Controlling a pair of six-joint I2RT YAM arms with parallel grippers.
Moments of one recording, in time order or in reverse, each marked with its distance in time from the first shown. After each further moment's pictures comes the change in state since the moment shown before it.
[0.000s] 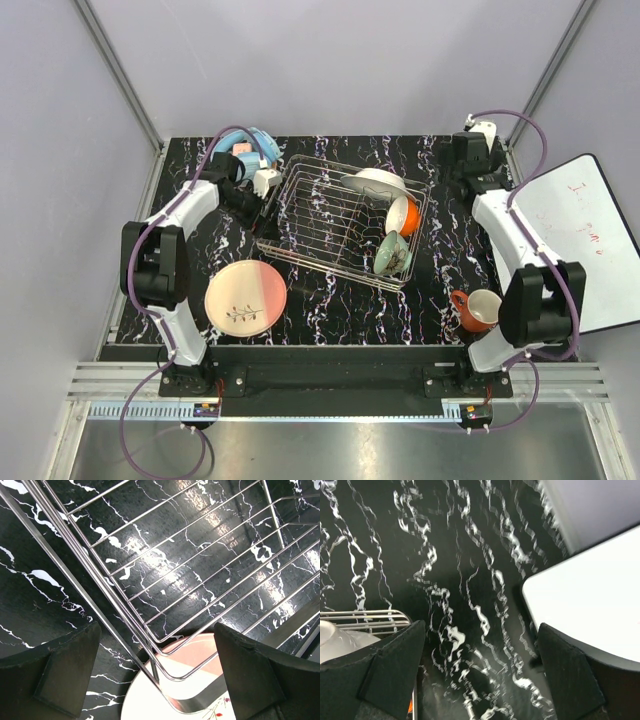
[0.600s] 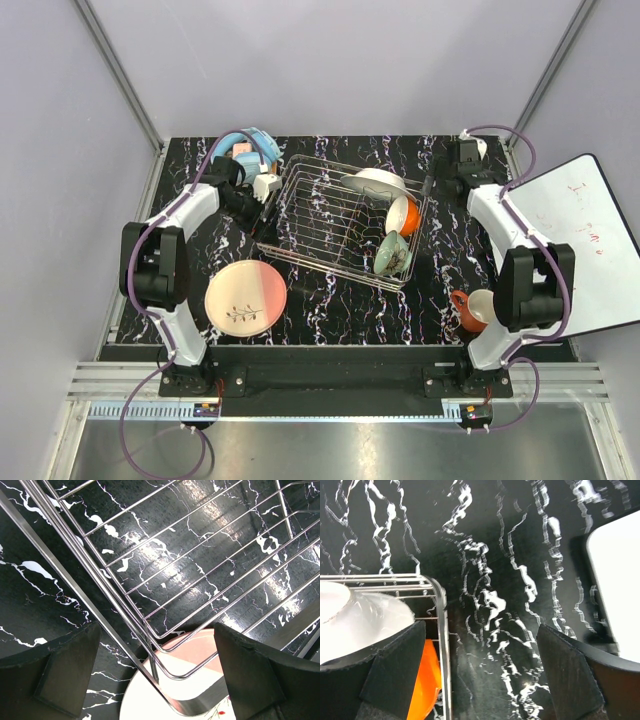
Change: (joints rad) left arm 0.000 -0.010 -0.044 0.014 -0.014 0.018; right arm -0.037 0.117 0.022 -0.145 -0.217 0.225
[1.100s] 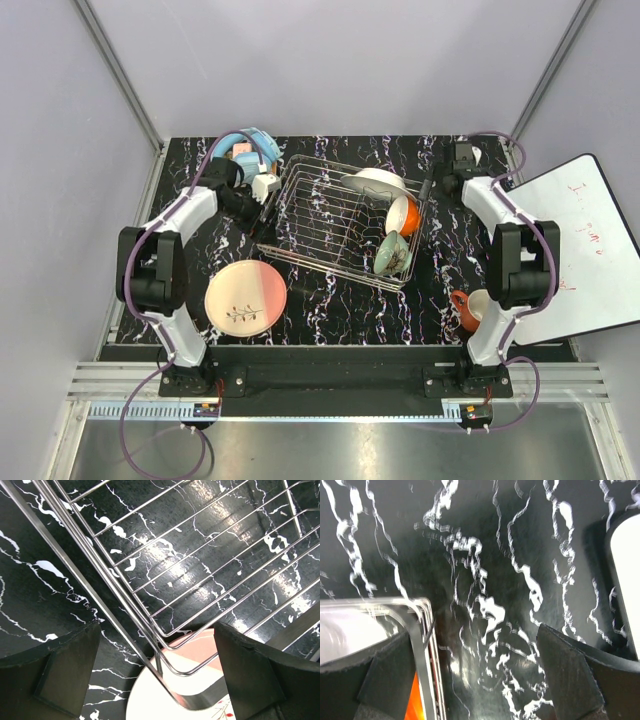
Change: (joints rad) left arm 0.000 -0.037 -0.035 0.040 -0.024 0.013; right arm -0.030 0.167 0.057 -0.017 -0.048 0.020
